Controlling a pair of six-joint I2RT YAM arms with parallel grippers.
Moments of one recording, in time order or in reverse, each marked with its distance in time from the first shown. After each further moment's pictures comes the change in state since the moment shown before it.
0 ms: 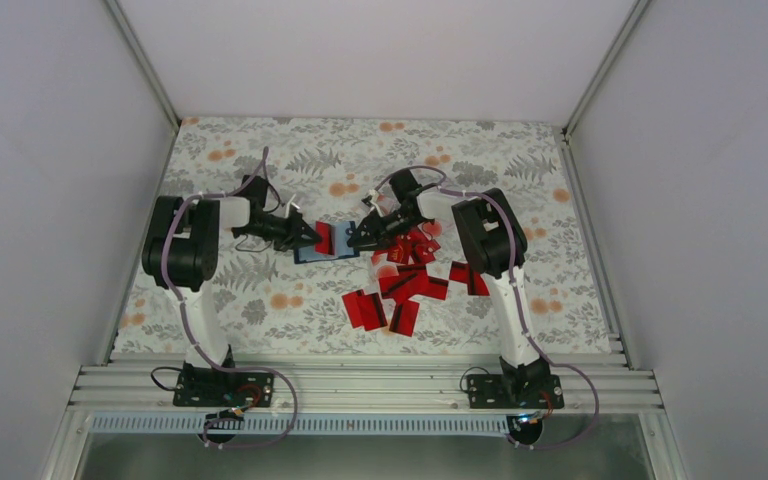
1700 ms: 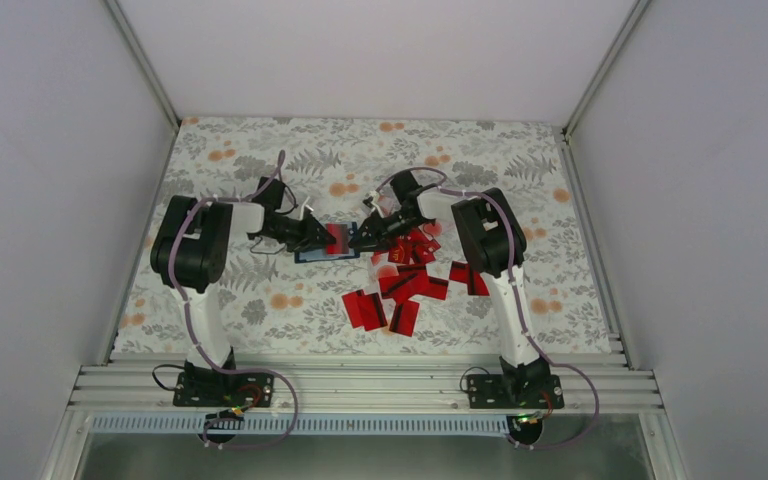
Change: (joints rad) left arm -0.093 0.005 -0.040 0.170 -0.050 -0.122; right arm -0.006 0.014 0.005 -0.017 -0.027 -0.021
